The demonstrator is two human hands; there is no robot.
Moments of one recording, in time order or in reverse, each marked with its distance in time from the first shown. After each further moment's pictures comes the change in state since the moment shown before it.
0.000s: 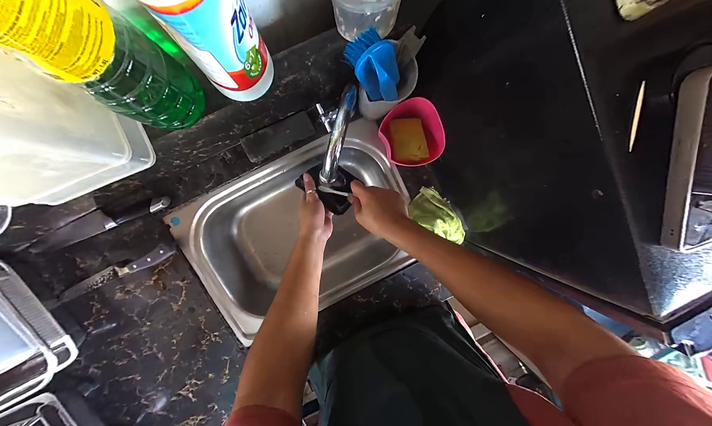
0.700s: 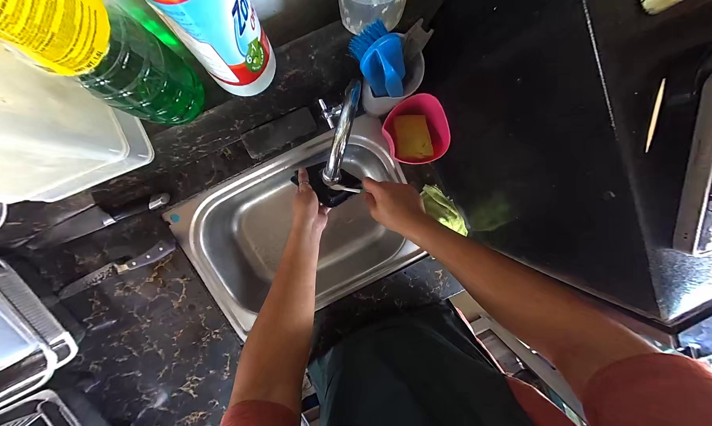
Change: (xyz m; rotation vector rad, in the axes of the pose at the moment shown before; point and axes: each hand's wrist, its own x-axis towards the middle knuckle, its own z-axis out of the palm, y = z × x) left_hand 0.014 0.017 -0.003 0.009 0.111 -0.122; right_hand 0.005 0.021 -0.005 -0.036 -0.004 -0.027
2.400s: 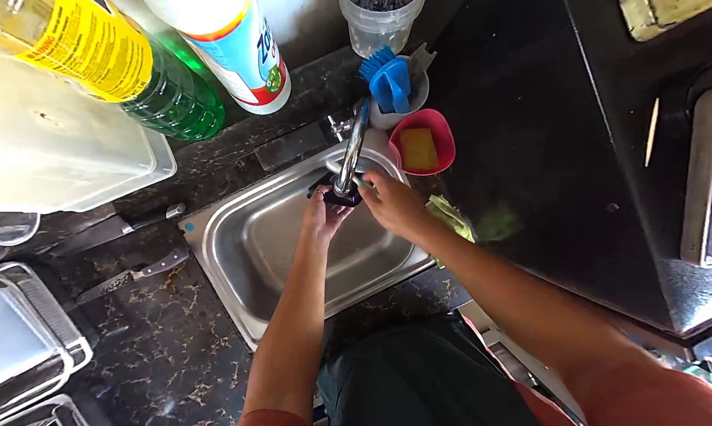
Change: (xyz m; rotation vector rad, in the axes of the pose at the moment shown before) left_hand -0.010 0.012 0.003 -0.086 -0.099 -0.198; right_hand -0.006 -0.024 -0.035 0.356 0.146 -0.032
